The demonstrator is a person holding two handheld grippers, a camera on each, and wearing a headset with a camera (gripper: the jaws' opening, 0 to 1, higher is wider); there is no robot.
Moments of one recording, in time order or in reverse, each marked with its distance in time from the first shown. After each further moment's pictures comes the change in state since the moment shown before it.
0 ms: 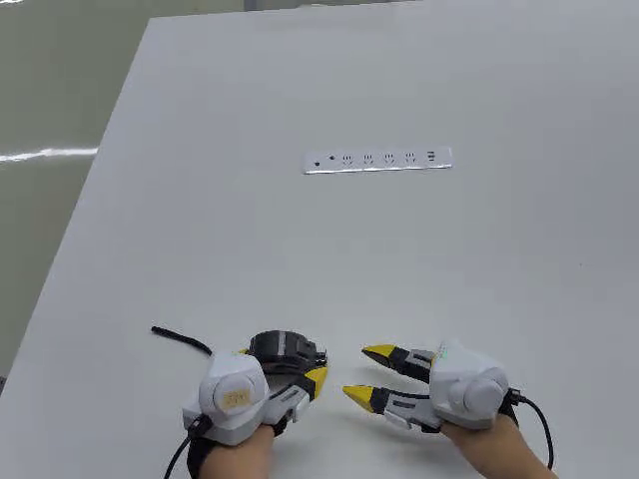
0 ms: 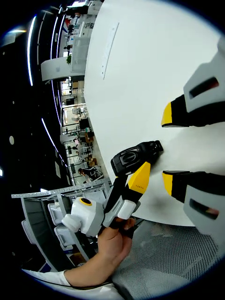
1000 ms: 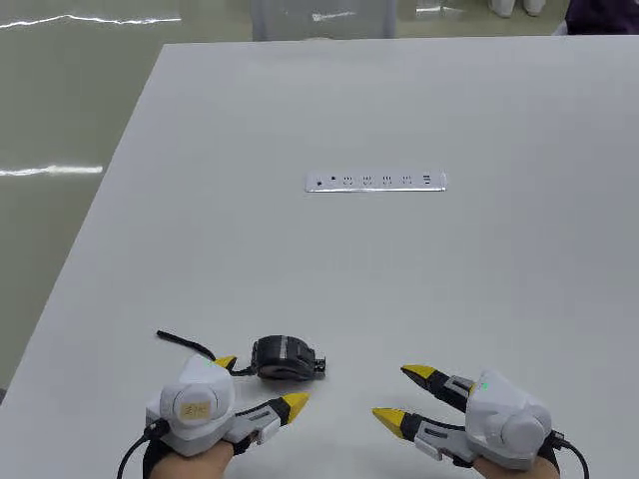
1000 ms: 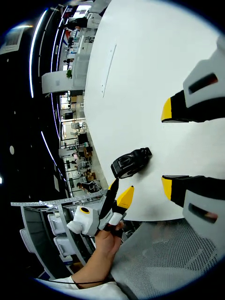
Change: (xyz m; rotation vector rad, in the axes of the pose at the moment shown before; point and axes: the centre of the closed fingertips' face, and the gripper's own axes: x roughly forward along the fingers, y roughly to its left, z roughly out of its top) left arm -0.045 0.008 0.000 0.114 0.000 -0.144; right arm -0.057 0.009 0.000 0.013 0.015 -0.141
